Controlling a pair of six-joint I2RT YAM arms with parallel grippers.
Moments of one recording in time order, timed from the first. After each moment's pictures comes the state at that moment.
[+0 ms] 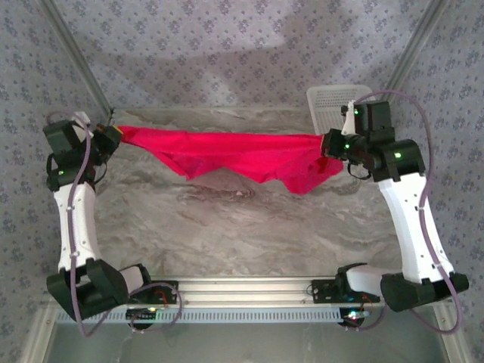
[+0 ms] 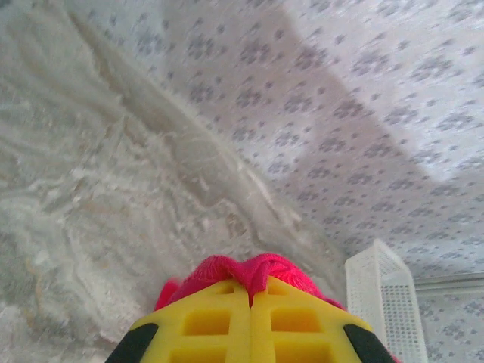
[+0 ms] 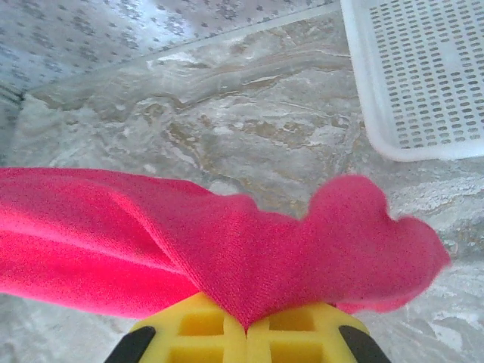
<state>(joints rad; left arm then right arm) 0.34 1.16 1.20 -0.46 0.54 -0.69 0.21 1.23 1.66 -1.15 -0.13 0.38</state>
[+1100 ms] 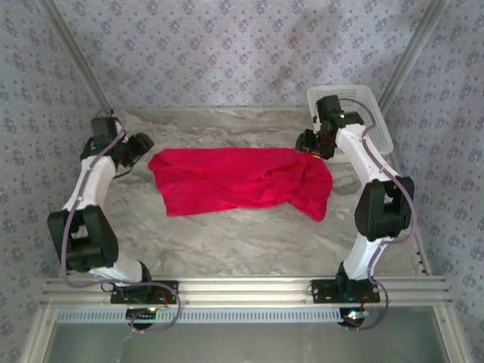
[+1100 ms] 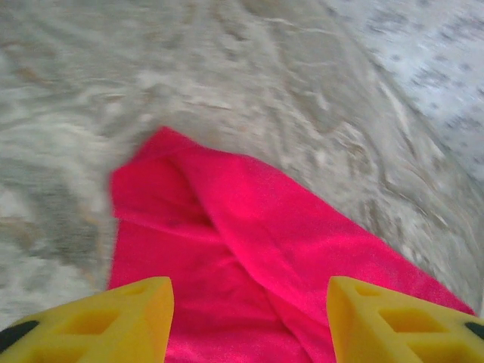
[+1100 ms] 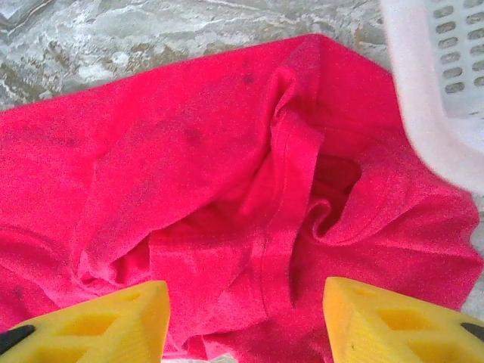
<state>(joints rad) 0.11 1.48 1.19 -0.51 0.31 -0.57 0.18 1.77 1.59 -0.98 -0.15 0.38</state>
